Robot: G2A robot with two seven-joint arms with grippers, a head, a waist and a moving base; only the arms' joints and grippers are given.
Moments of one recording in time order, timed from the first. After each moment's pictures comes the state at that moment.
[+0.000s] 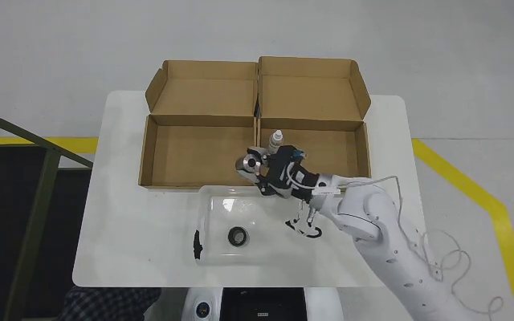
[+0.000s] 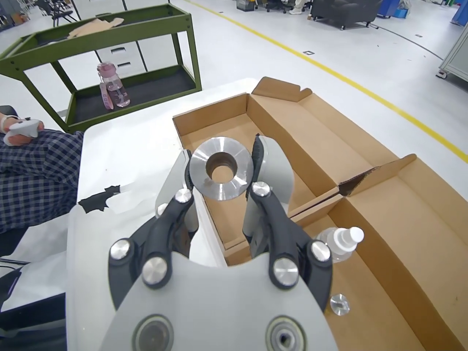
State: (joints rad) left arm -0.01 -0.37 -0.75 -1.25 2.03 -0.40 0.22; right arm -1.09 -1.19 1.01 -1.89 -1.06 -0.51 0.37
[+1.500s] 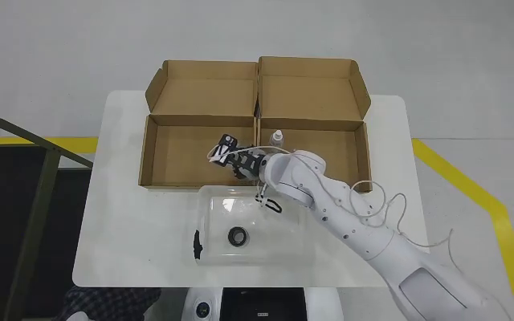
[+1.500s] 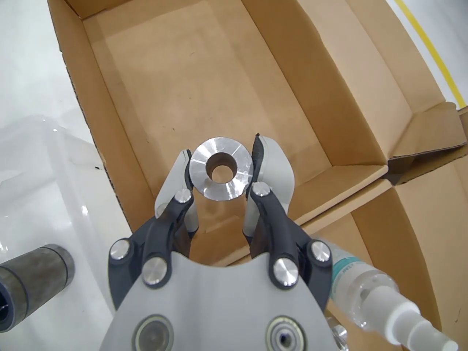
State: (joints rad) left arm -0.01 -0.37 -0.75 -1.25 2.03 -0.40 0.22; right arm -0.69 -1.37 0.65 -1.41 -1.17 -0.30 0.66
